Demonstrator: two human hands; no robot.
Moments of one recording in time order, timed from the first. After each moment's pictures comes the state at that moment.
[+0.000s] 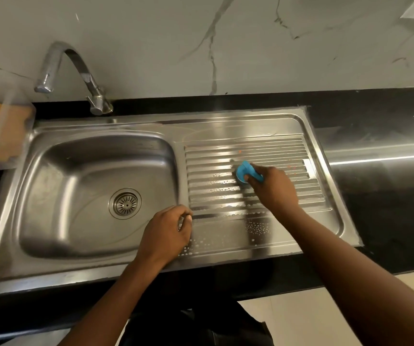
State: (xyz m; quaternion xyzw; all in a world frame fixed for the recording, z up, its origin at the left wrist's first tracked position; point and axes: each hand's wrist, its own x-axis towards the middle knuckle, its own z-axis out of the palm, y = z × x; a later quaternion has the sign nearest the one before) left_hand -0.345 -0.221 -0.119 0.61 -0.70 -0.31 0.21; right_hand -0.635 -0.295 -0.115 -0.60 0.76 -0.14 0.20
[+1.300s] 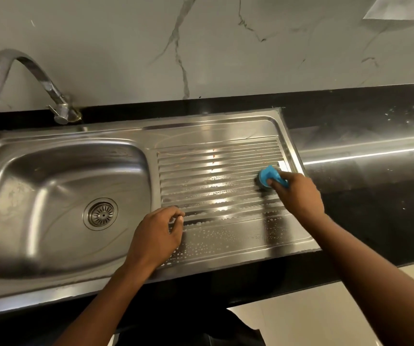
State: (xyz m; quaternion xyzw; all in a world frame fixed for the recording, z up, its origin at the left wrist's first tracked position) left_hand -0.394 -0.233 -0.117 0.61 -0.70 -0.31 0.22; right_hand -0.760 -0.271 -0.112 -0.56 0.79 -0.15 0.20
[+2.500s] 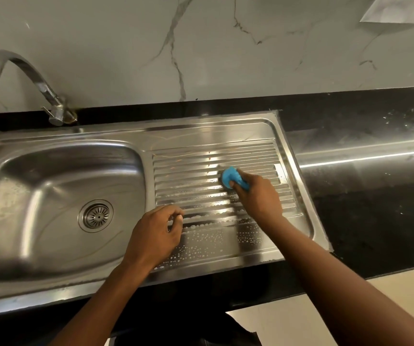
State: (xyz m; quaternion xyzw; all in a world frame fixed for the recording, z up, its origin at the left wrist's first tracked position) left_hand -0.408 -0.238 -0.108 0.59 -0.70 -0.32 0.23; right_hand -0.689 -0.290 -0.133 -0.60 0.75 -0.18 0.21
